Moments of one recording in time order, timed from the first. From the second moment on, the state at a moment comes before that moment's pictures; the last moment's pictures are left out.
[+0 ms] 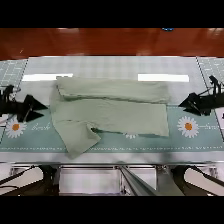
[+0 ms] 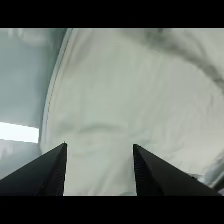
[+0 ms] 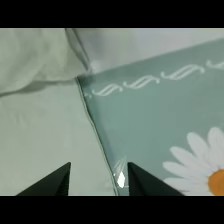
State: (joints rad) left arm 0.59 -1.27 0.81 0.89 -1.33 -1.39; right arm -0.48 -1.22 0.86 -1.02 1.21 1.34
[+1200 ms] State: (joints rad) left arm 0.40 -1.22 0.43 0.78 -1.09 -1.27; right arm -0.70 -0.92 0.40 -1.00 1.21 1.33
